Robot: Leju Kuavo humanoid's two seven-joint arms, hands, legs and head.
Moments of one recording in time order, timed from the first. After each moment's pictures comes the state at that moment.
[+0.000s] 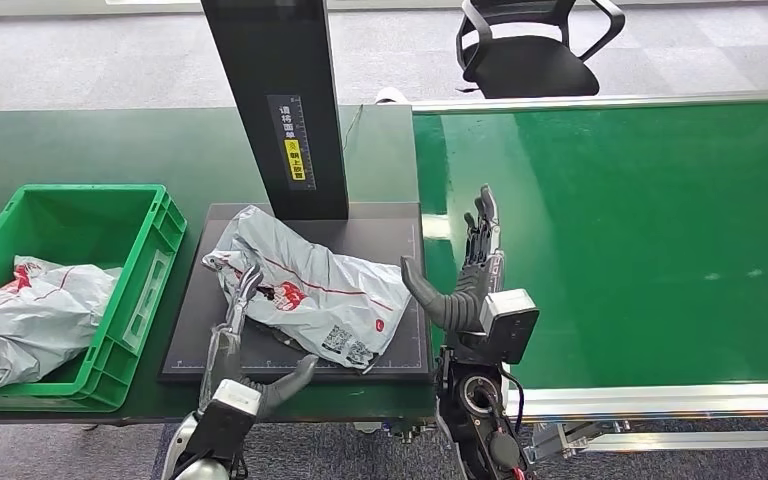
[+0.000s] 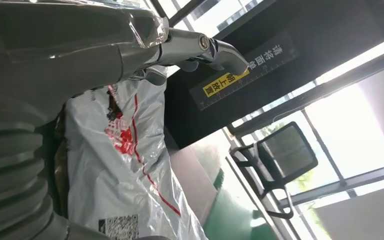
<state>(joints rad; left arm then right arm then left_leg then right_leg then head) 0.02 -0.21 -0.17 -1.45 -0.63 0.12 -0.41 -0.22 0.31 0.30 -1.21 0.05 -0.25 -0.66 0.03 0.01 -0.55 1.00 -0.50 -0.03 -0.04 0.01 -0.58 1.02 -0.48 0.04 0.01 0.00</state>
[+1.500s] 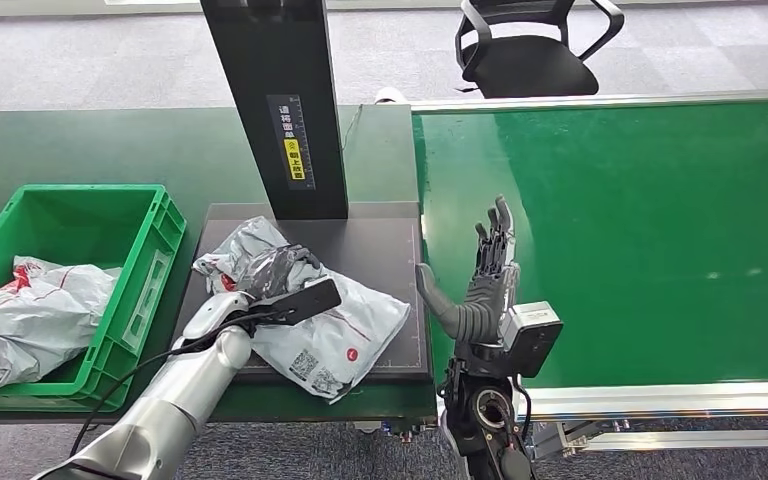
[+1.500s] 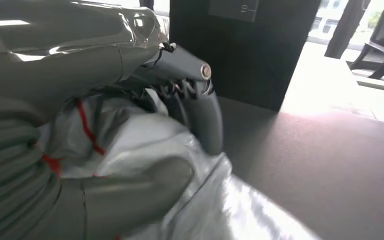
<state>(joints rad) -0.68 -0.06 -0.22 -0.53 -1.04 0.08 -0.18 -0.16 0.32 0.28 -1.28 0.01 -0.22 -0.64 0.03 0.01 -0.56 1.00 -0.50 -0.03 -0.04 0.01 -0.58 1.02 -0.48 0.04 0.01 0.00</state>
